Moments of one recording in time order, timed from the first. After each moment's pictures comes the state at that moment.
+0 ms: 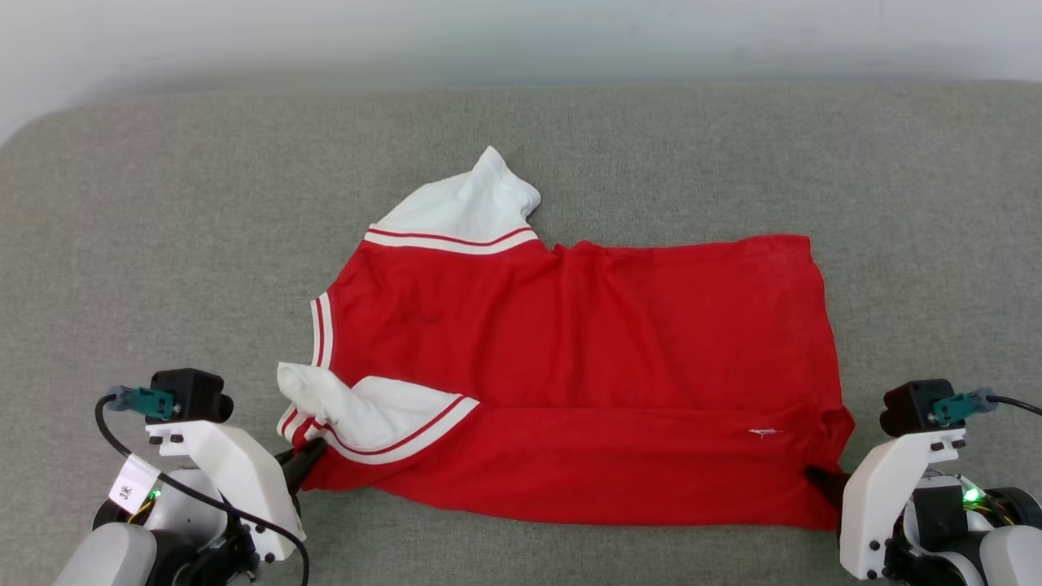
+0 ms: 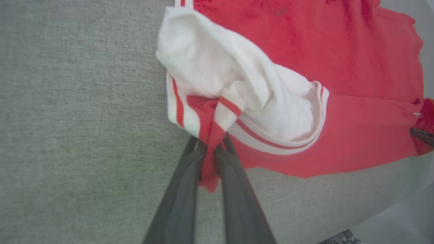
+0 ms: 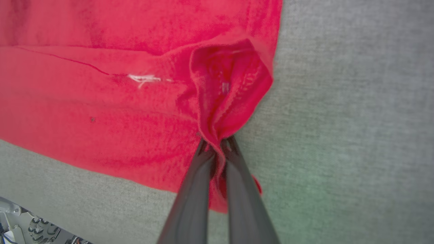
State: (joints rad) left arm -0.13 0.50 -0.25 0.01 -0.87 0.07 0.57; right arm -0.10 -0.21 0.03 0.14 0.42 0.13 0.72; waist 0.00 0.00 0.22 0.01
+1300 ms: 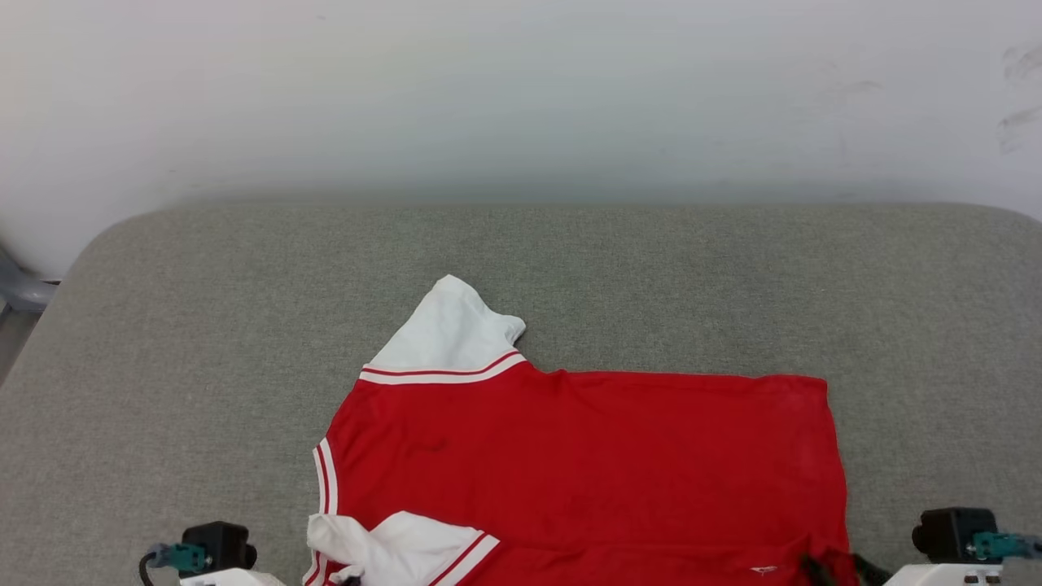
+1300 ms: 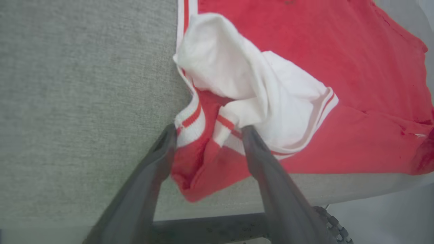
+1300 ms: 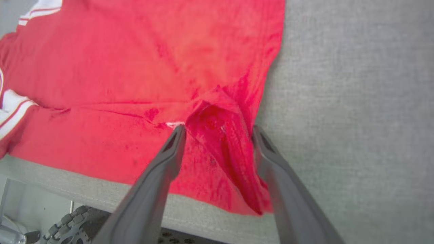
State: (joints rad) left arm 0.13 0.42 -0.28 0.09 -0.85 0.09 0.40; right arm 0.18 -0.17 -0.02 0.05 0.44 0.13 0.52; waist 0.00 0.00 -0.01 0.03
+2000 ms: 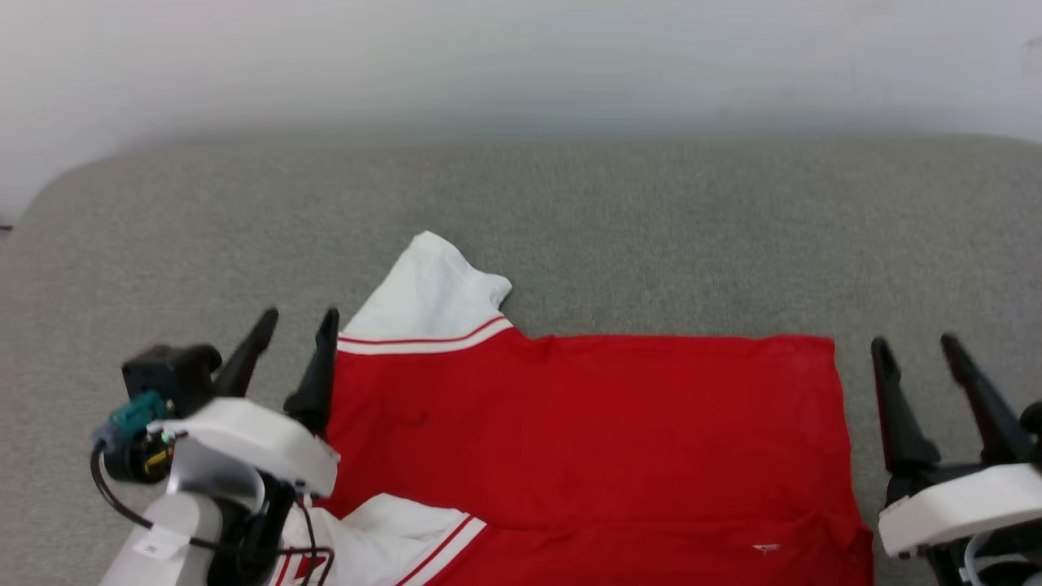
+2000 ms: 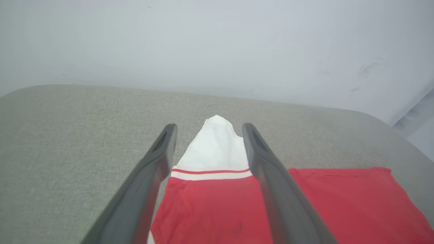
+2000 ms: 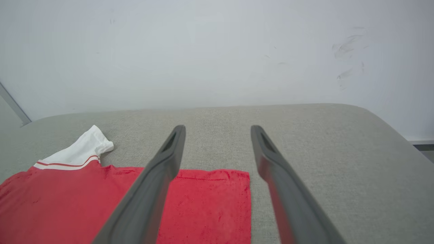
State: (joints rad) left arm -0.18 0.37 -0.25 0.03 -0.61 0.06 -0.02; right arm 0.05 -0.08 -0.11 -0.21 0.22 0.13 0.08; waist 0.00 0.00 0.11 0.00
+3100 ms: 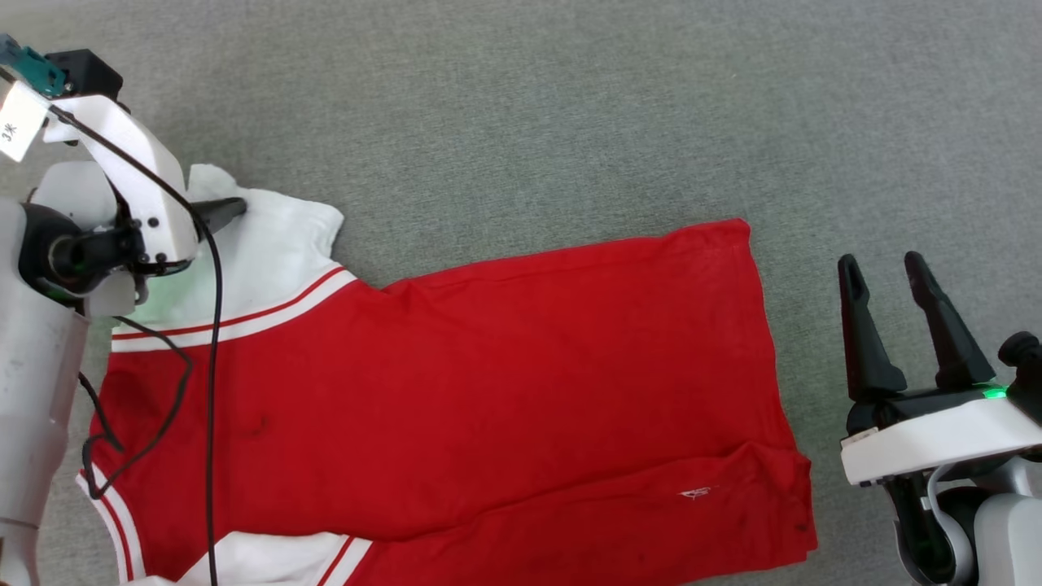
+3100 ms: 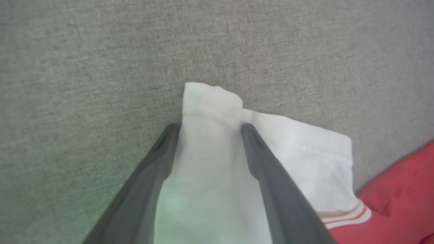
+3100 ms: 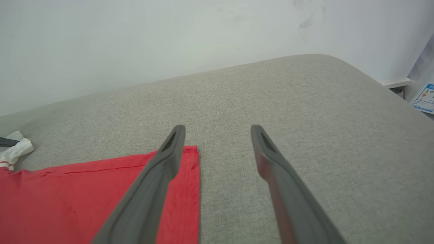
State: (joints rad) left arm -0.90 0.54 -0.35 0.62 -0.85 -0.04 0.89; right arm -0.14 -0.05 -0.05 -0.12 0.29 0.13 -0.01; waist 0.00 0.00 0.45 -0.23
